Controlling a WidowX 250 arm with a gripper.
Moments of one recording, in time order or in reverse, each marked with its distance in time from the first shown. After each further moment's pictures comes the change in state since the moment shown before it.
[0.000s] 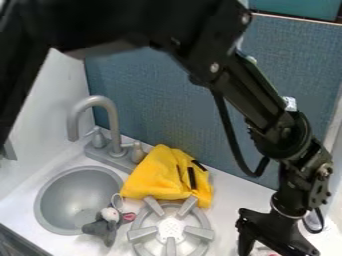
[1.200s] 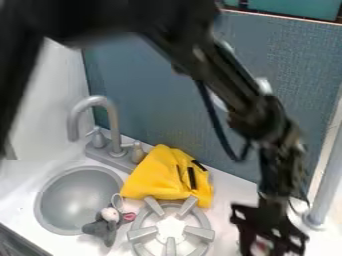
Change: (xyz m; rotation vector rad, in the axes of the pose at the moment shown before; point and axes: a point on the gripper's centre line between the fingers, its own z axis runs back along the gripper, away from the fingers) arm 0.009 0.022 0.009 -0.139 0.038 0.052
